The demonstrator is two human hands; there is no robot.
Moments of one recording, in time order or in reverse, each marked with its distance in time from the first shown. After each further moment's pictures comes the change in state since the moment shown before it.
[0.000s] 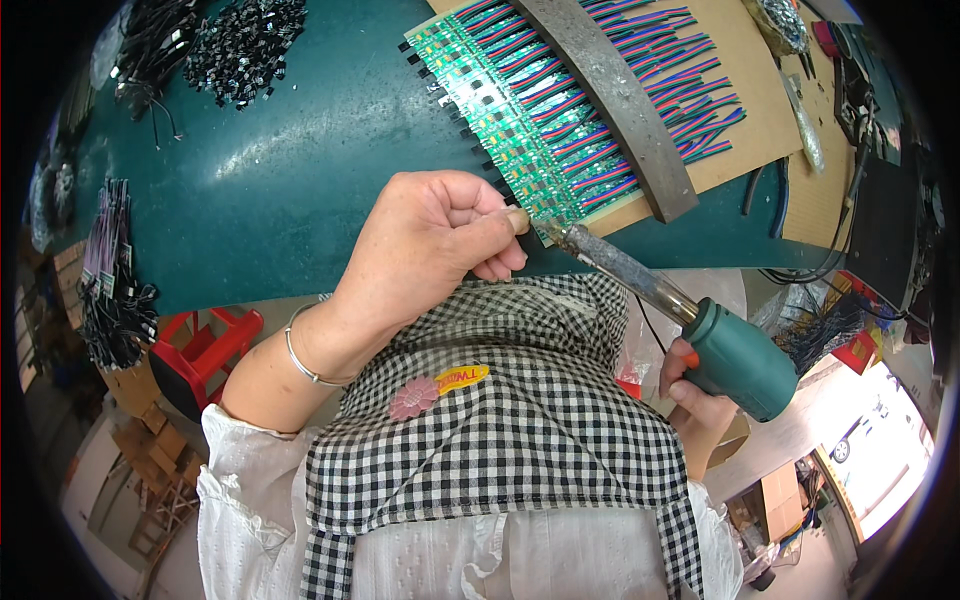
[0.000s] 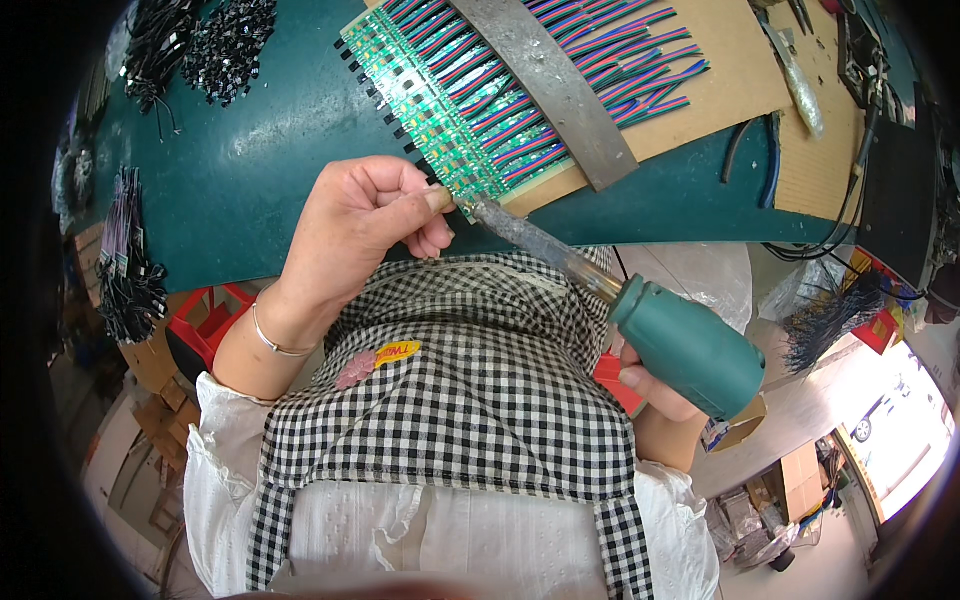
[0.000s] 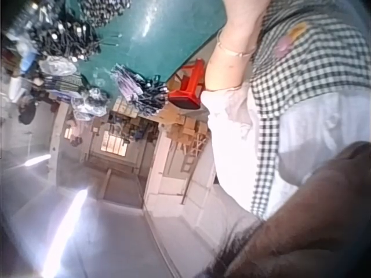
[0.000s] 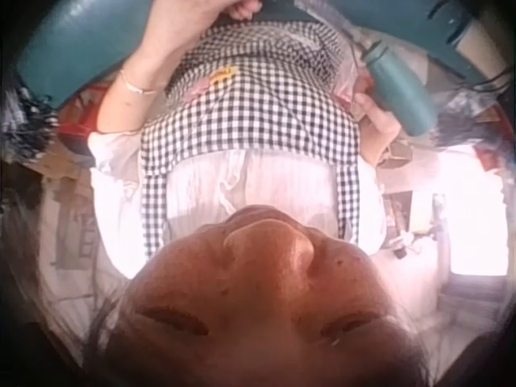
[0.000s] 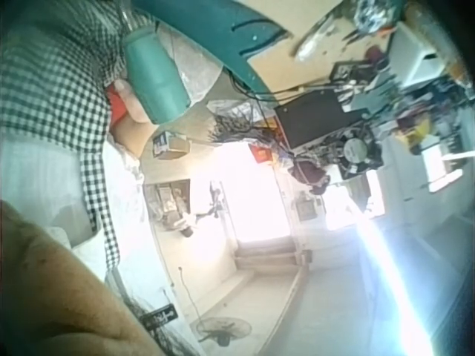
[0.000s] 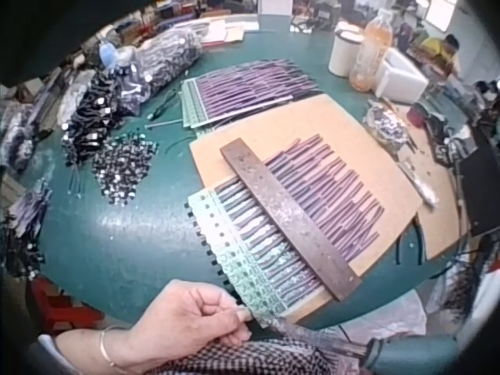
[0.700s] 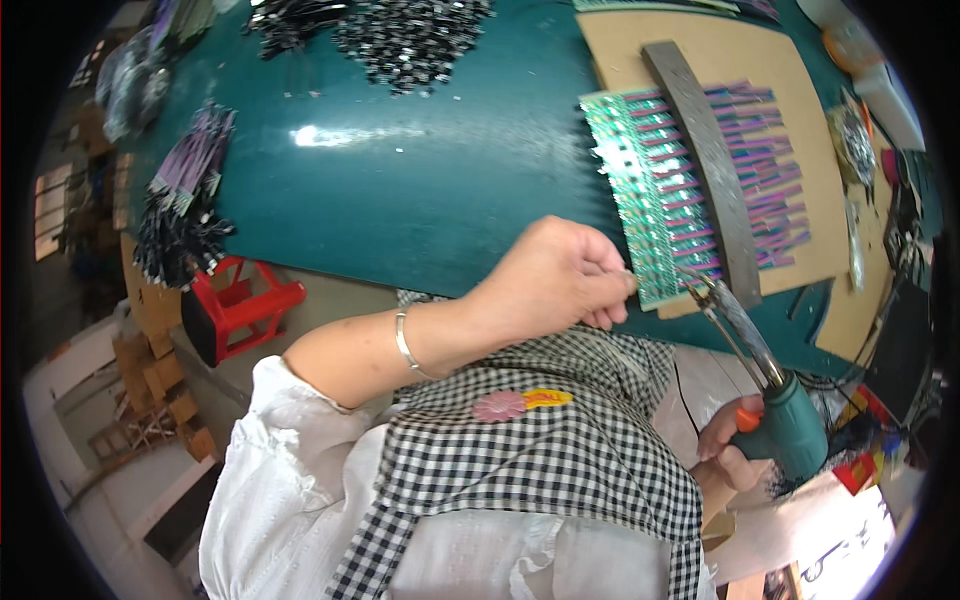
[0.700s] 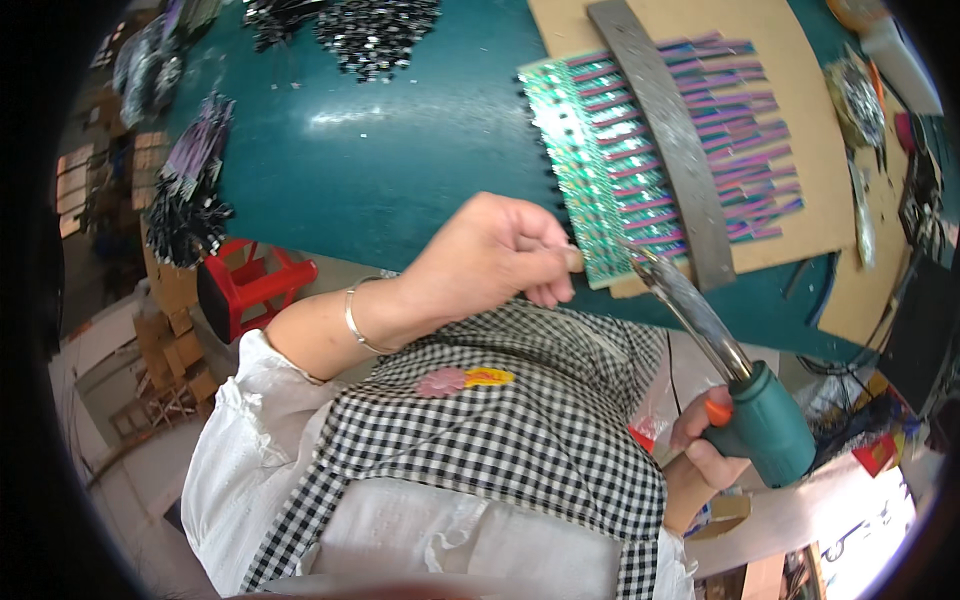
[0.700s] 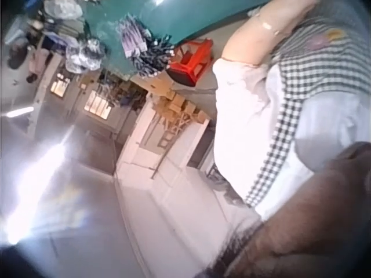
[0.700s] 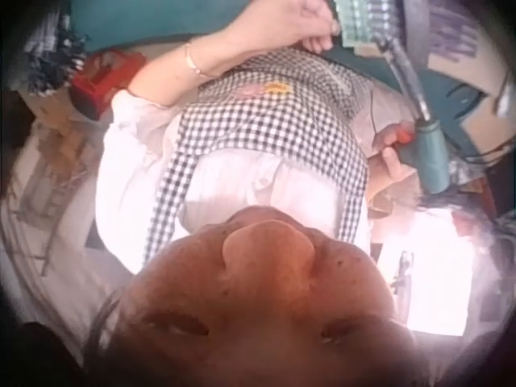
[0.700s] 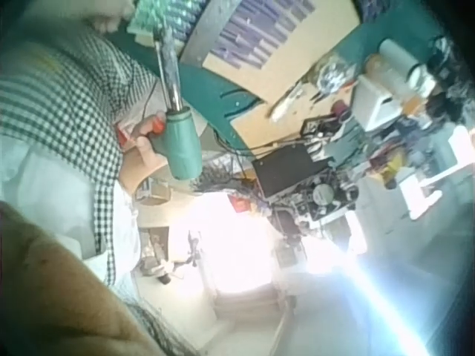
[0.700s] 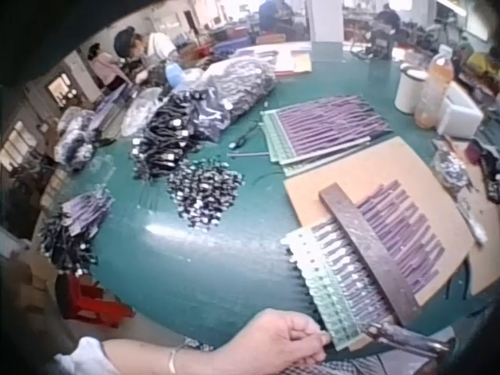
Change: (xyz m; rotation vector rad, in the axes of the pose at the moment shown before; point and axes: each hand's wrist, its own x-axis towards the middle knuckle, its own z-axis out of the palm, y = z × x) left_hand -0.002 -0.004 -0.003 -0.073 -0.040 -0.018; right_hand 0.023 -0.010 0.011 0.384 -0.020 -0.057
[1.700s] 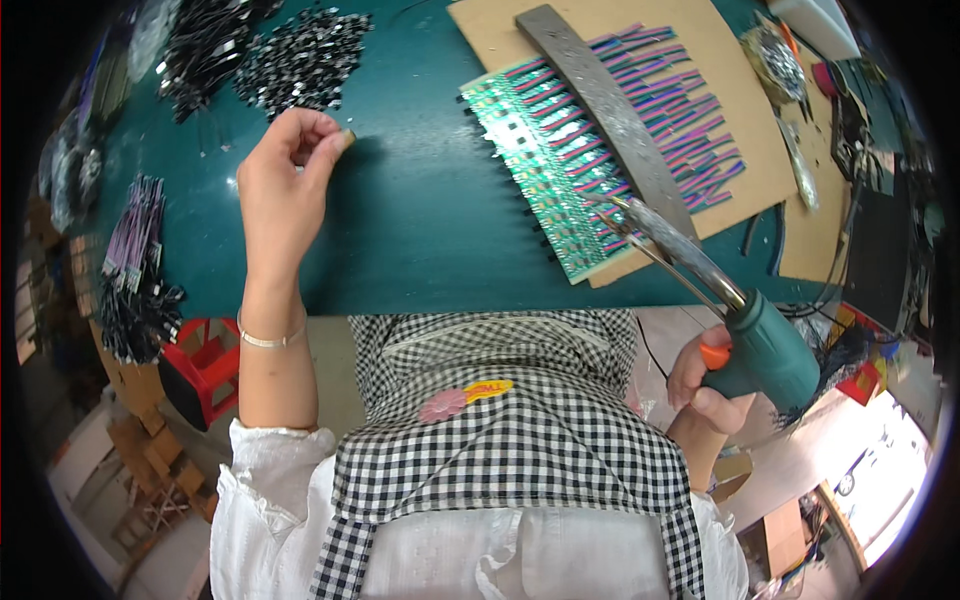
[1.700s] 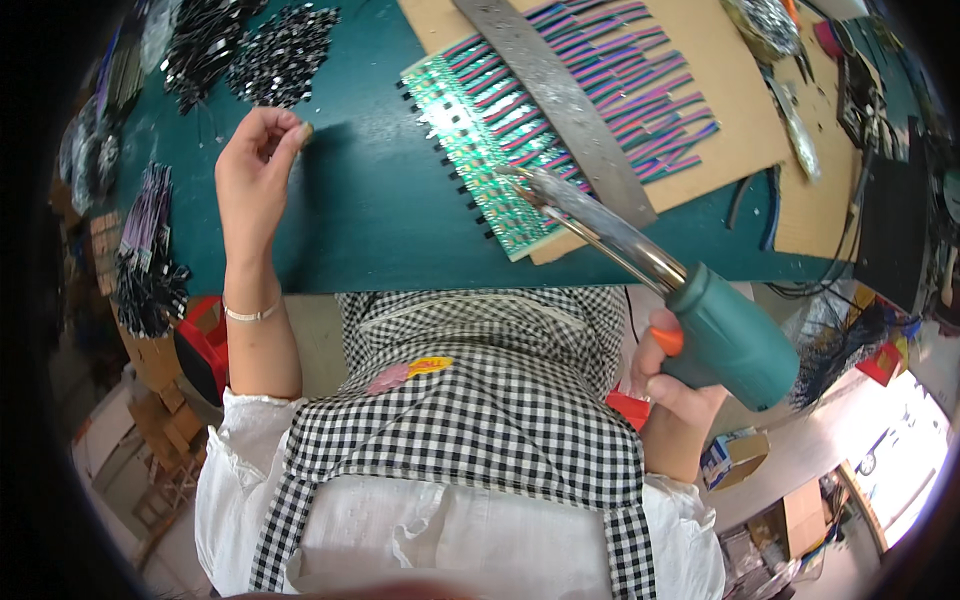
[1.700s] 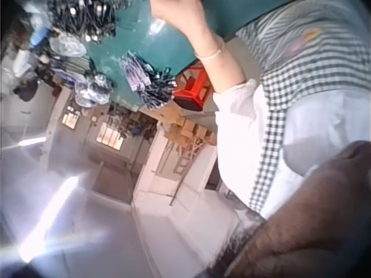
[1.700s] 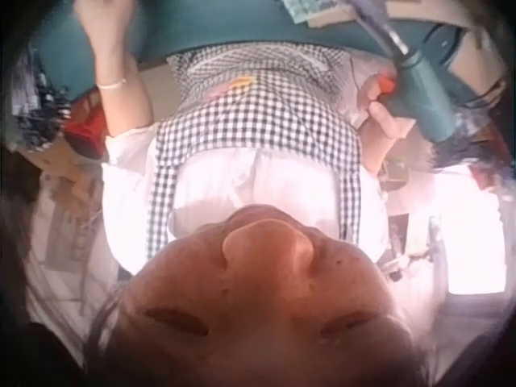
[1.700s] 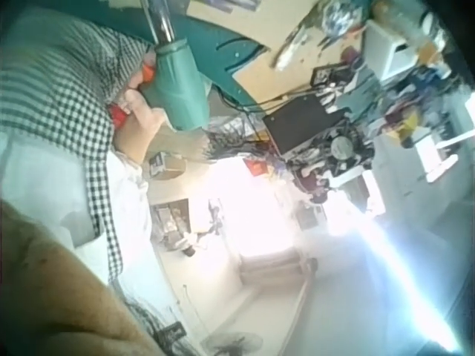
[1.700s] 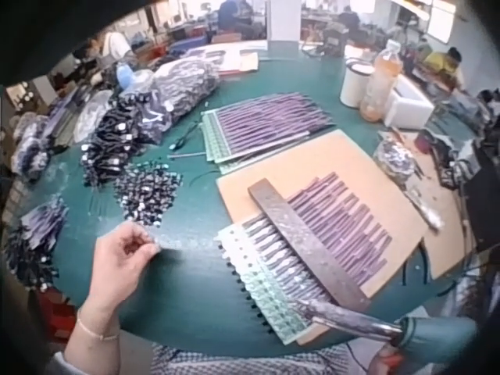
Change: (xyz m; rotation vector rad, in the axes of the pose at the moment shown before) left_hand 0.001 0.037 -0.115 0.802 0.793 0.604; right_hand 0.027 -0.002 0.021 0.029 -0.070 -0.007
